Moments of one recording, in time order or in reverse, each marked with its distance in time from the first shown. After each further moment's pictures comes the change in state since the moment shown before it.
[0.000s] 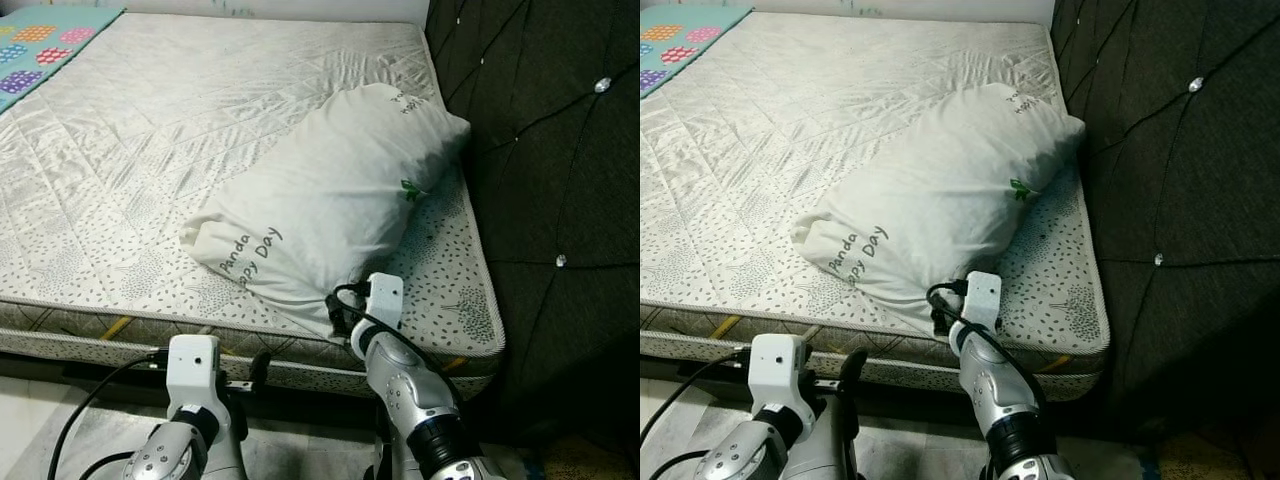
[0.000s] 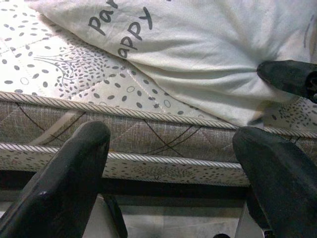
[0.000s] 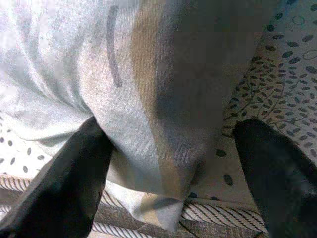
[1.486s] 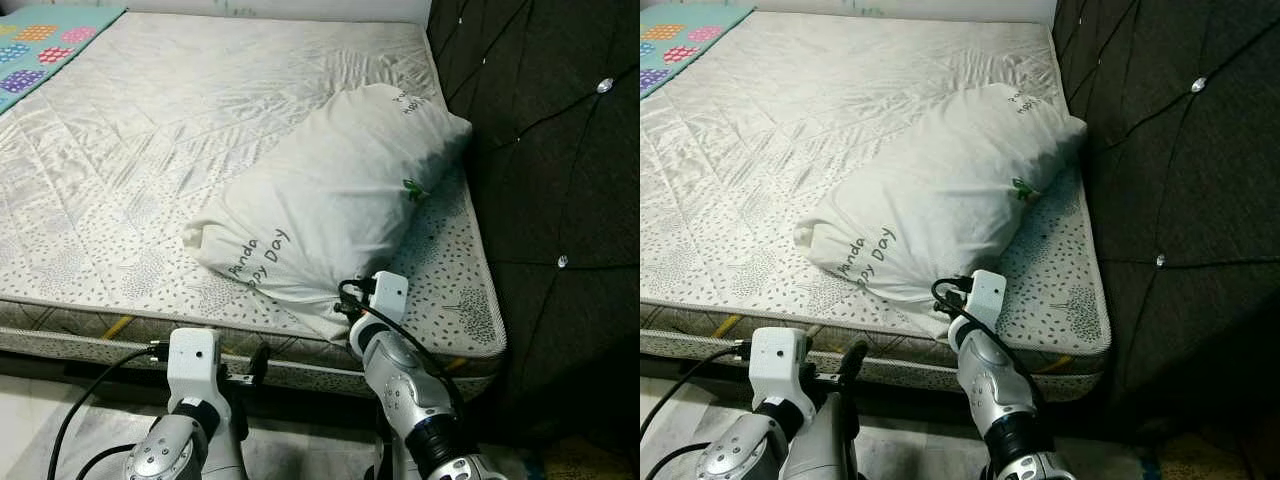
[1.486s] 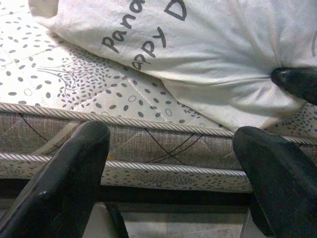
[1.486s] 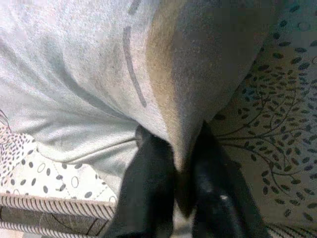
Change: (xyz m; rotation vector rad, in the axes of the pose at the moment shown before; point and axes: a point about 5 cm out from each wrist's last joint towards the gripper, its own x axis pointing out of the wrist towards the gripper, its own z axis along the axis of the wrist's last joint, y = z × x) left arm 0.004 -0.001 0.006 0.017 -0.022 -0.002; right arm 0.003 0.000 0.003 0.086 -0.059 0.011
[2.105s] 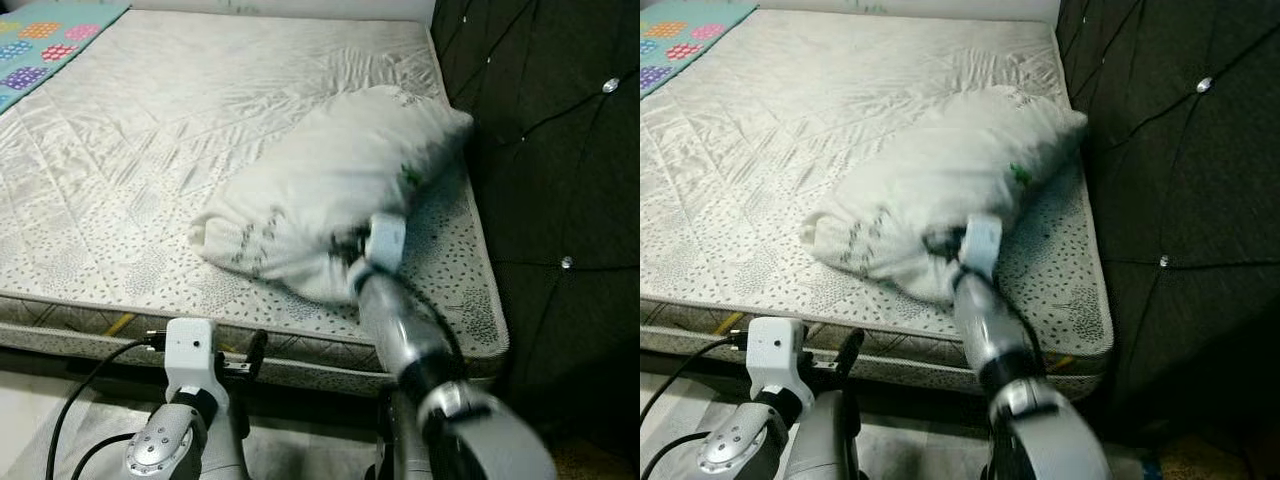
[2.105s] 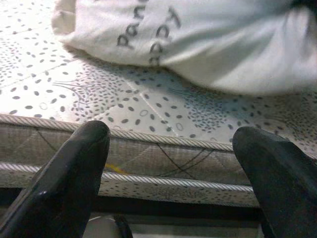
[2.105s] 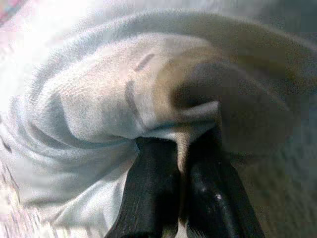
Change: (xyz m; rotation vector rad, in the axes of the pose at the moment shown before) left arm 0.005 0.004 0.008 0.011 -0.043 0.027; right arm 0.026 0.033 0.078 -0.105 -0.205 0.038
